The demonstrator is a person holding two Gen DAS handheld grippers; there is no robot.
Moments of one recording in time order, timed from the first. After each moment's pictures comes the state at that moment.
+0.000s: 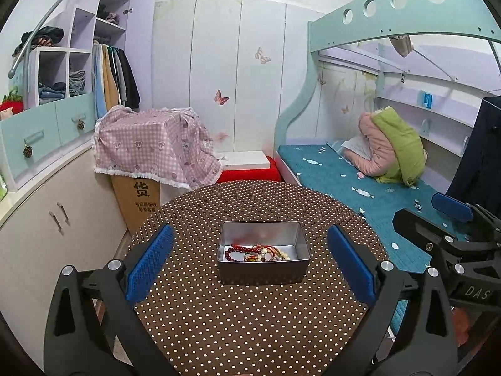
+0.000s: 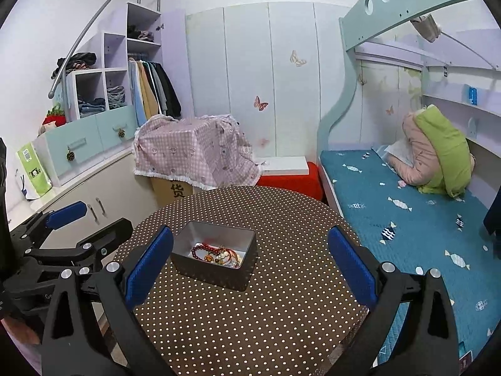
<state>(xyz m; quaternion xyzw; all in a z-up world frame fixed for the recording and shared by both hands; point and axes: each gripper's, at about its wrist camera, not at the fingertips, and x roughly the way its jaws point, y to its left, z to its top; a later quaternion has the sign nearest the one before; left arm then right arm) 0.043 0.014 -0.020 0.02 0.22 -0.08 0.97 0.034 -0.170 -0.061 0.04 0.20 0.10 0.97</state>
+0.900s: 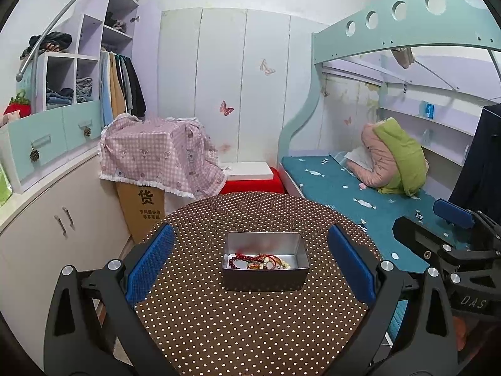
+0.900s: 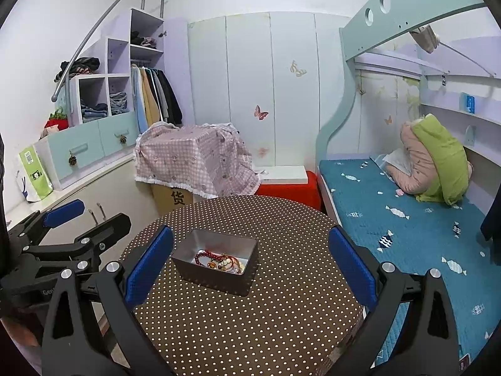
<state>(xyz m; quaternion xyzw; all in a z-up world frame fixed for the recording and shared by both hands) 0.029 0.024 -0.007 0.01 0.20 -0.07 0.98 0.019 -0.168 -0.050 0.04 0.19 0.10 0.98</state>
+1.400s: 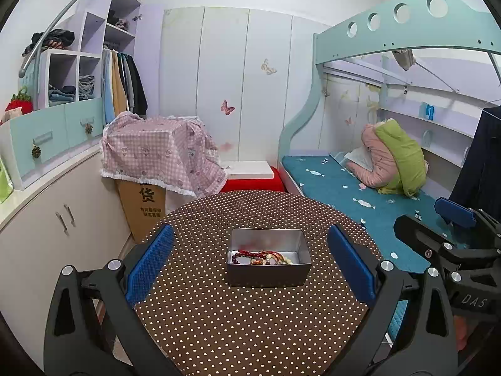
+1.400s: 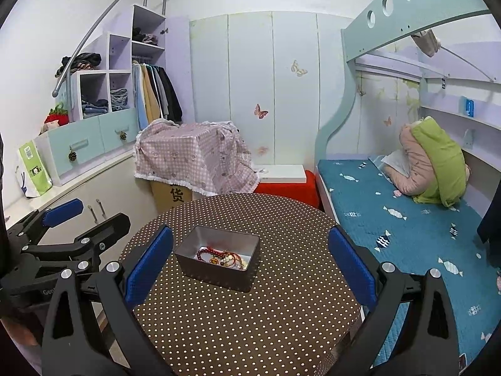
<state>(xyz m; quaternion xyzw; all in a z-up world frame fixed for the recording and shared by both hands) 0.021 0.035 -0.007 0.00 0.19 -0.07 0.98 0.017 -0.163 -0.045 0.03 0.19 0.10 0.98</state>
